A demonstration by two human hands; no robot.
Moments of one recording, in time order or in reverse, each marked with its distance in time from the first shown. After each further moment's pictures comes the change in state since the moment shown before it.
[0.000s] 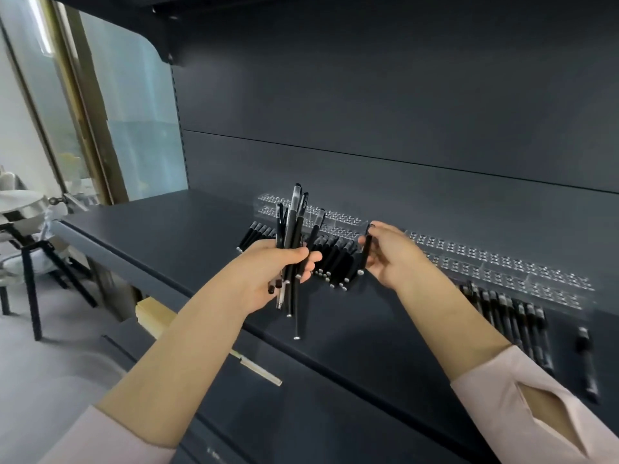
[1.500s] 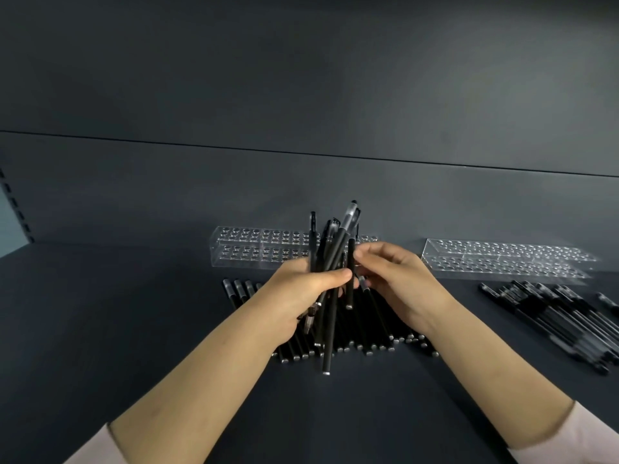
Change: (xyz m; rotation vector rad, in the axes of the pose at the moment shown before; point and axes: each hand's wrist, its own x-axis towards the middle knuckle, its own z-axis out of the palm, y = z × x) left_hand 0.201 0.024 -0.079 0.256 -0.613 -0.001; right_hand 0.071 0.048 0.098 -0.183 0.150 -0.347
